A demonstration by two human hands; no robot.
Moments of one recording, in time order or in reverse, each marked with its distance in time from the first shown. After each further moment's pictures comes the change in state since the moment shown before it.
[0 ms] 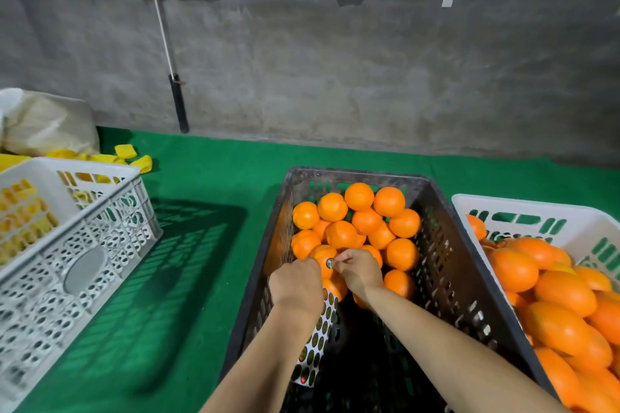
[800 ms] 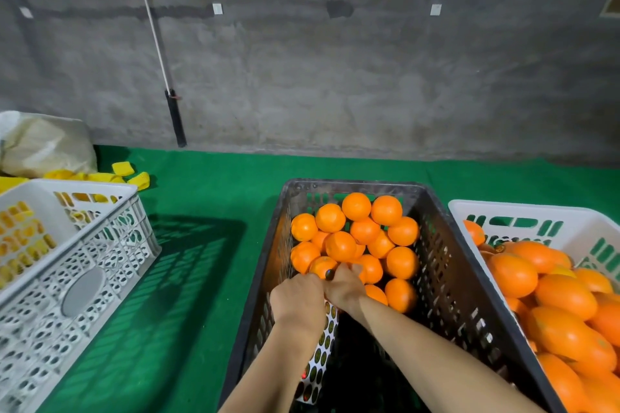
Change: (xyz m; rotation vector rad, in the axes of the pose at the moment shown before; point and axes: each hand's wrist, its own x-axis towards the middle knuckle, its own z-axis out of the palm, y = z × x) left_hand 0.003 0.002 0.006 0.001 0.020 0.013; right_hand 0.005 -0.010 0.025 -0.238 -0.123 0.129
